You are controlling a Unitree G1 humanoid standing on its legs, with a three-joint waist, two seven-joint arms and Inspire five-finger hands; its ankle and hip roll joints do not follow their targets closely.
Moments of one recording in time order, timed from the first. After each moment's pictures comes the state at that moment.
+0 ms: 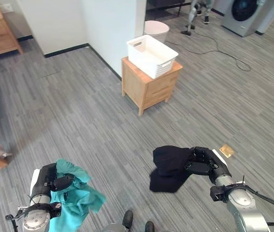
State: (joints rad) left arm 0.32 0.36 0.26 -0.01 -0.03 0.14 0.07; right arm 0.15 -0.42 -0.07 -0.06 0.20 0.16 0.17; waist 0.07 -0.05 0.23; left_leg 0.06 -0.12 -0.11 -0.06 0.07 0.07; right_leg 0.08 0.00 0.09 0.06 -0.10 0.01
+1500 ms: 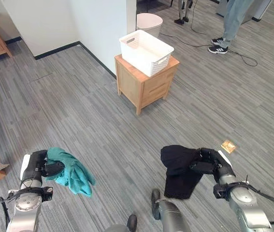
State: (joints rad) left arm 0.11 0.49 0.29 0.16 -0.04 0.14 0.10; right arm 0.14 -0.46 -0.09 0.06 0.22 0.16 0.10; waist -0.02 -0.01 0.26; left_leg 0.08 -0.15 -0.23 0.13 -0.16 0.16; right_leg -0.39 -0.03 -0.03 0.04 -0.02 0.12
